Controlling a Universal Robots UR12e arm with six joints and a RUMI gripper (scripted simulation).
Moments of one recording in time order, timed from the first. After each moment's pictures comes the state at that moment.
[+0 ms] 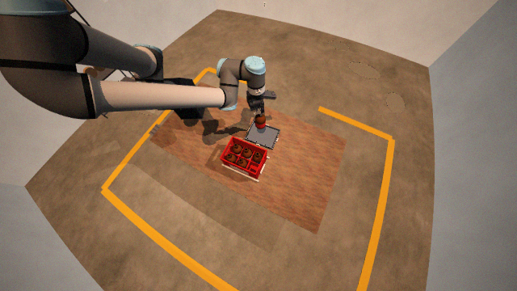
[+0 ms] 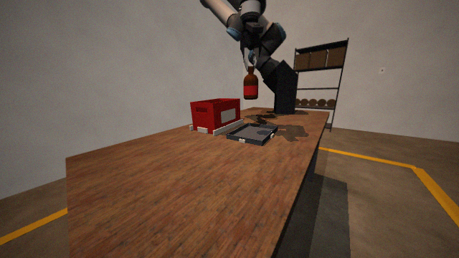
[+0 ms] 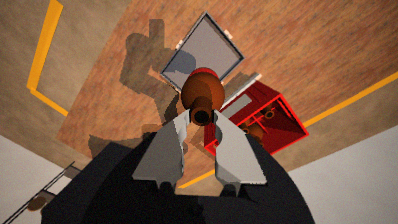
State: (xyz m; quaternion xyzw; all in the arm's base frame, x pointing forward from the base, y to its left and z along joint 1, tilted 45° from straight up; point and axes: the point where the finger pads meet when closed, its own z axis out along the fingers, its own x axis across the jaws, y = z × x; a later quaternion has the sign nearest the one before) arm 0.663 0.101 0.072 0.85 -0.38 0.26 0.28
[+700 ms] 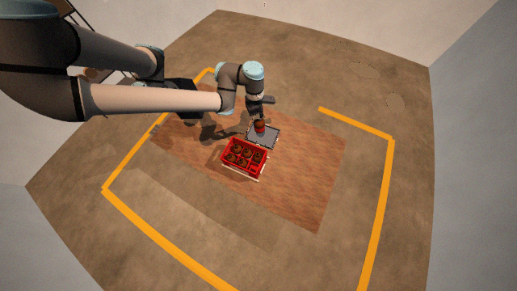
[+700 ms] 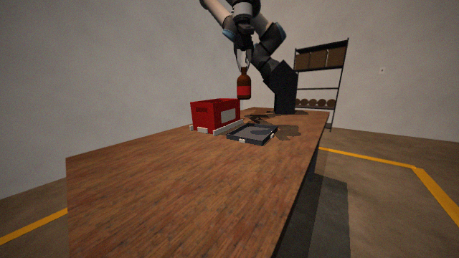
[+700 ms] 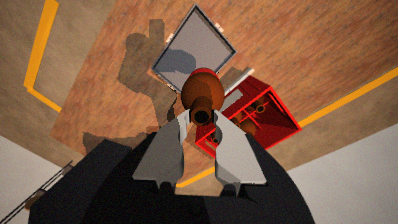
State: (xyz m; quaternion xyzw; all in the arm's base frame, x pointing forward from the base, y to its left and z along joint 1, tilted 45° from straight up) arm 0.666 0.075 0.096 0.85 -0.38 0.26 0.28
